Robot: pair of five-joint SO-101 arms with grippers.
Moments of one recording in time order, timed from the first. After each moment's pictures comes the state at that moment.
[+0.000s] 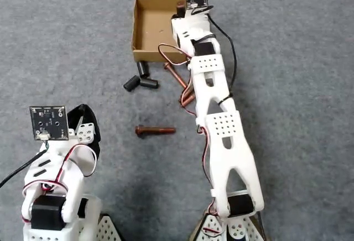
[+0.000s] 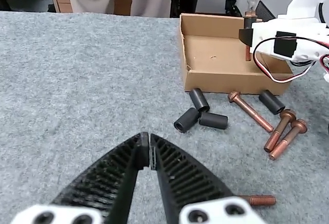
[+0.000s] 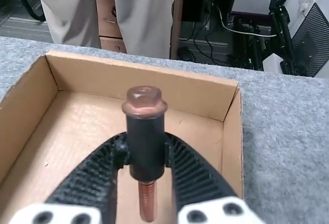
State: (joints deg) left arm -0.8 -97.2 68.1 60.4 -5.8; right arm -12.9 81.9 -82.1 35.6 -6.9
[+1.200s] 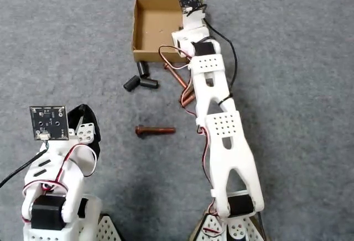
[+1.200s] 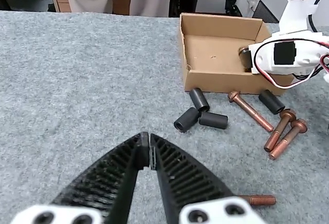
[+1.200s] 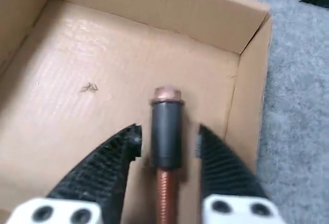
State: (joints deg) left arm -0.8 -97.2 68.1 60.4 -5.8; right arm -12.9 82.9 -82.3 49.0 -1.5
